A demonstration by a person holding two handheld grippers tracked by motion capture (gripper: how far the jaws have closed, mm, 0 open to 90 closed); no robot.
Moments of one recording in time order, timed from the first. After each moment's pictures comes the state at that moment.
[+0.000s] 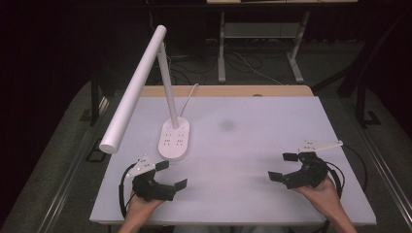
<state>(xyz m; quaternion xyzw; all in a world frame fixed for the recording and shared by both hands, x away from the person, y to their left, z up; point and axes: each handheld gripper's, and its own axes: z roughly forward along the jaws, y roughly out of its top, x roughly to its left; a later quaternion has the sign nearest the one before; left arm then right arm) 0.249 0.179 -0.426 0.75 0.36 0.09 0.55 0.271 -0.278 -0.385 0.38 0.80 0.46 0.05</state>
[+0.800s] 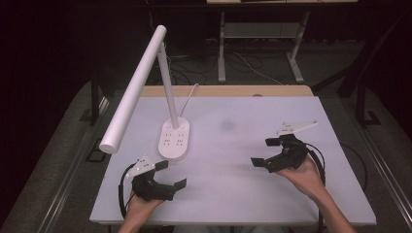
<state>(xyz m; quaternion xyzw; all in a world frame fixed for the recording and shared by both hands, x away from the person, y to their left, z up) 0.249 0.179 -0.426 0.75 0.37 0.10 0.54 0.311 -0.233 -0.363 0.35 0.82 0.45 0.04</state>
